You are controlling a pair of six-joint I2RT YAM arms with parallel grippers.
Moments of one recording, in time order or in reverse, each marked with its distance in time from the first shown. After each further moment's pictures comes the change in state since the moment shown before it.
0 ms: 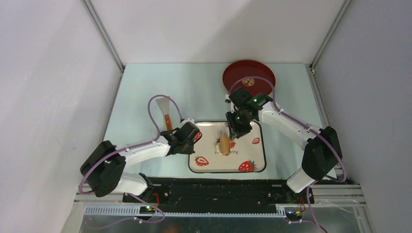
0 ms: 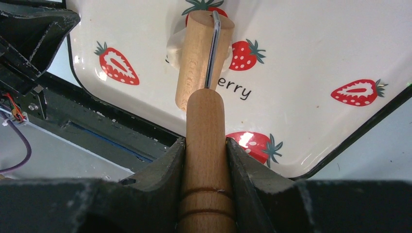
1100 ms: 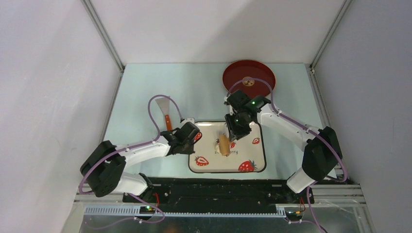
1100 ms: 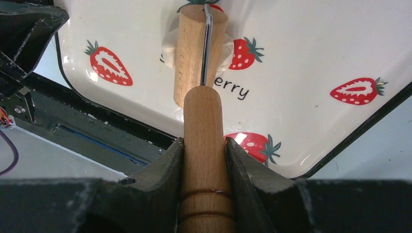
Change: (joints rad) left arm -0.002 0.000 0.000 0.000 -0.001 0.000; right arm 0.031 0.003 -0.023 0.009 0.051 0.007
